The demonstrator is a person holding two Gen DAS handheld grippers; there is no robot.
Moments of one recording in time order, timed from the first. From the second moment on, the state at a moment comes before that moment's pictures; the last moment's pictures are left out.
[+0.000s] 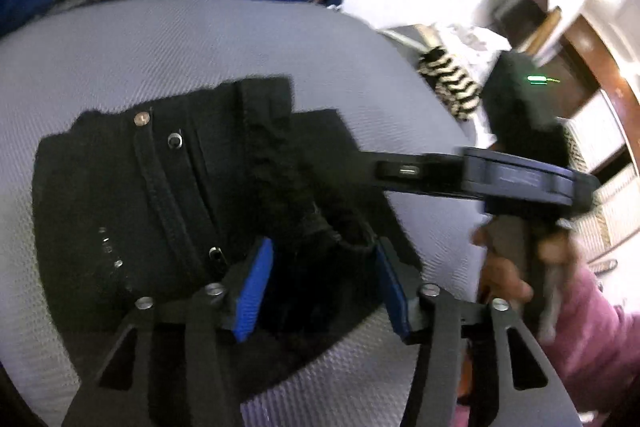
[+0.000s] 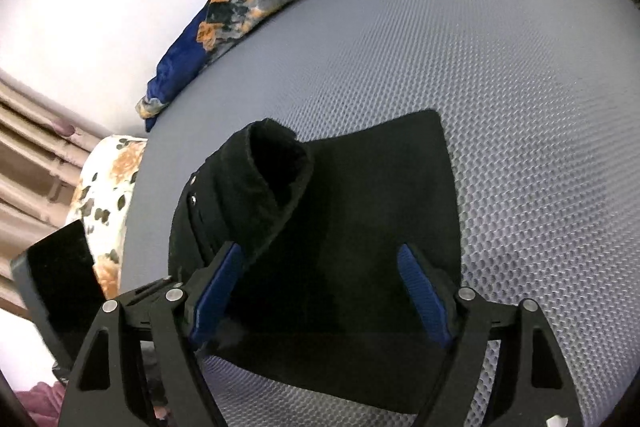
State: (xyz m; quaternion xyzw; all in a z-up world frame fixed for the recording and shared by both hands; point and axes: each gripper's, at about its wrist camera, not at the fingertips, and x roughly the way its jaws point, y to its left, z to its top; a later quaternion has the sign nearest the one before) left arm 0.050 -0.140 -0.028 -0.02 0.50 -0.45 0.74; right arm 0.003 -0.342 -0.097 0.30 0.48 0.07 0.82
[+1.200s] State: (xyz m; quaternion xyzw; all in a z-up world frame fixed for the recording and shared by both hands) left arm 0.094 -0.044 -0.033 -0.09 0.48 -0.31 0.82; right arm 0.042 -0.333 -0.074 0.34 0.44 0.19 0.81
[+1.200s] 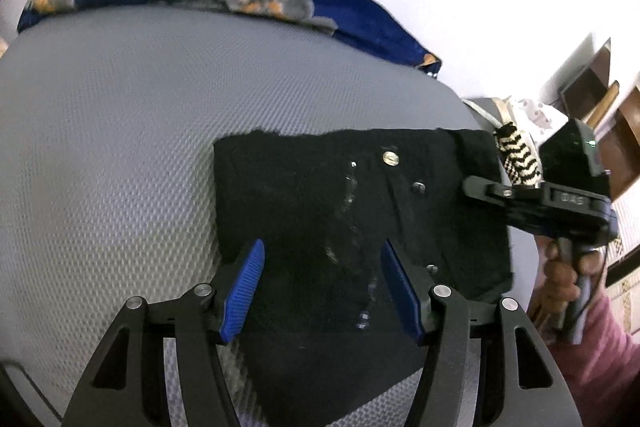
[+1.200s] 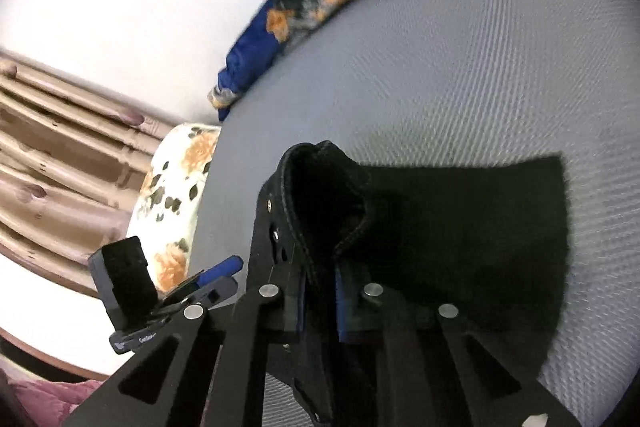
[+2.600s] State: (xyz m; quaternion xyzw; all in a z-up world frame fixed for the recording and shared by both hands) left arm 0.045 -0.104 -0.067 0.05 0.52 -0.39 0.76; right arm -0.081 -0.365 -0.081 0.29 0.47 -0.02 0.83
